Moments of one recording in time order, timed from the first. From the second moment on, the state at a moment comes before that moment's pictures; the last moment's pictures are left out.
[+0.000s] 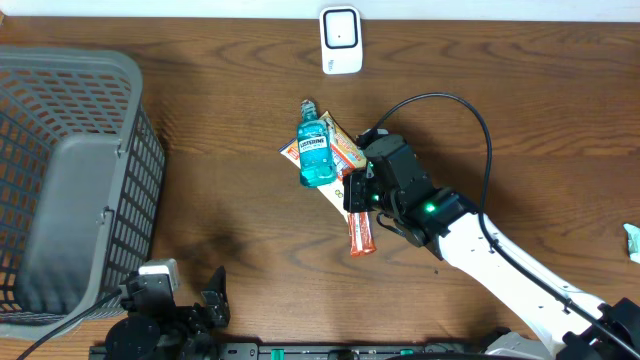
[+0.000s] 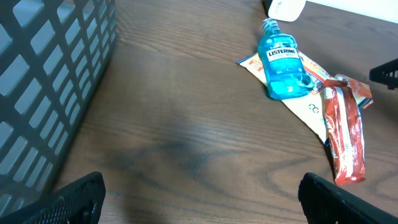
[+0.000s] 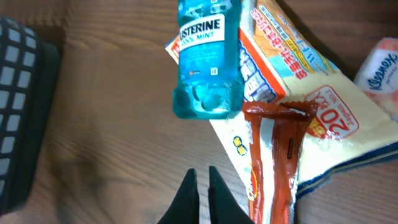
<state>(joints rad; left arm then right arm) -0.21 0.00 0.60 -1.14 -0.05 -0.30 0.63 1.43 0.92 -0.32 -0.12 0.57</state>
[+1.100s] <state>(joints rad) -0.21 0.00 0.60 -1.14 -0.05 -0.30 0.60 1.42 0.97 -0.59 -0.13 0.52</state>
